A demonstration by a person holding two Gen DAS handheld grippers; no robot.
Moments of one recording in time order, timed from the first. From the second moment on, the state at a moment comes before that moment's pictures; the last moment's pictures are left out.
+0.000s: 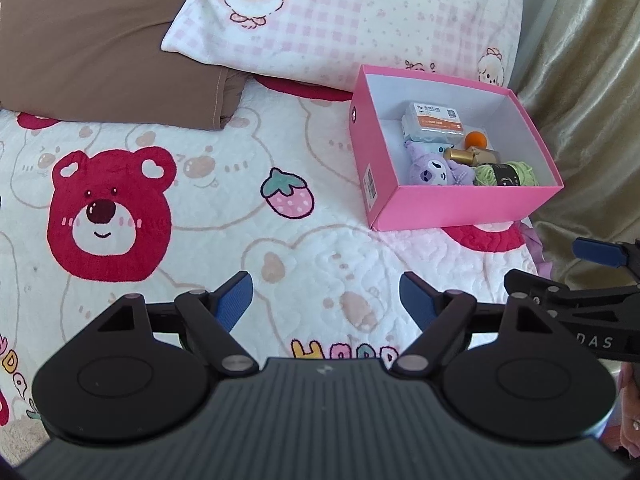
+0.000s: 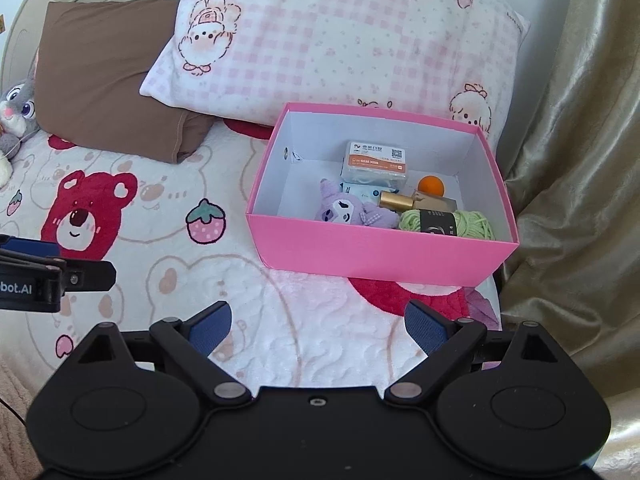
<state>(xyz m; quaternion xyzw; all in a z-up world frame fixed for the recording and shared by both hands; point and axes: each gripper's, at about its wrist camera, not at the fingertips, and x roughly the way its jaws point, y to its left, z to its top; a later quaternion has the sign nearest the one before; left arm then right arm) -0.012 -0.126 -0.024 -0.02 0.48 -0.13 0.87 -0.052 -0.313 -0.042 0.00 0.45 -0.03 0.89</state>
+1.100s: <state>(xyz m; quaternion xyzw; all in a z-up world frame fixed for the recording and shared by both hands) -0.016 -0.112 -0.030 0.00 0.50 -0.09 0.86 -0.051 -0.306 -0.042 0.00 0.46 -0.06 0.88</state>
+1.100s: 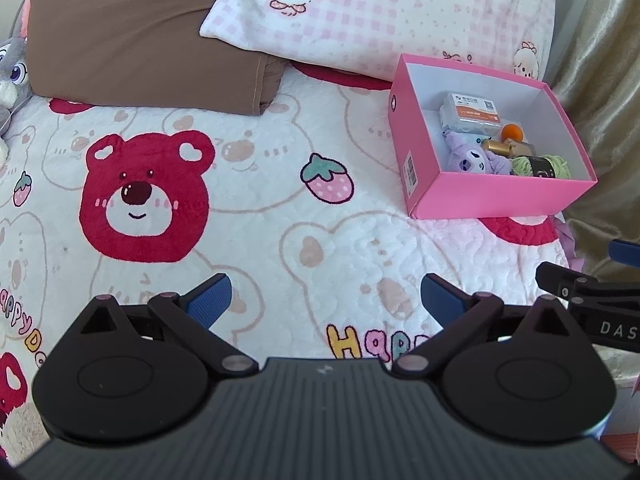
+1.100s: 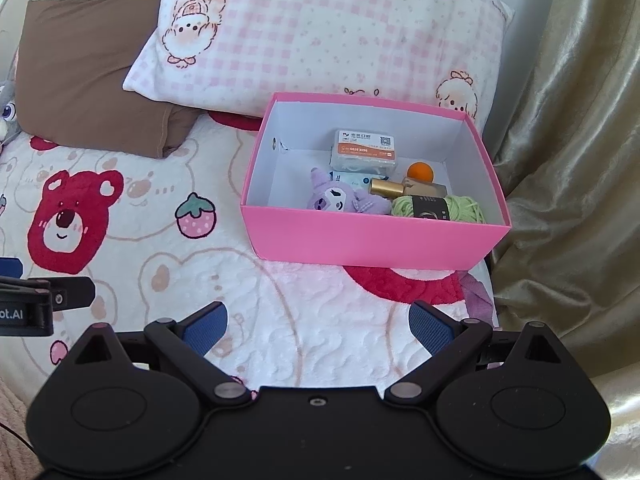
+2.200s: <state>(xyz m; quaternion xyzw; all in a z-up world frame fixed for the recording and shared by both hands) -0.012 -0.093 -0.040 -0.01 0.52 -0.06 0.85 -0.056 -0.301 -0.041 0.01 0.47 -0.07 0.88</state>
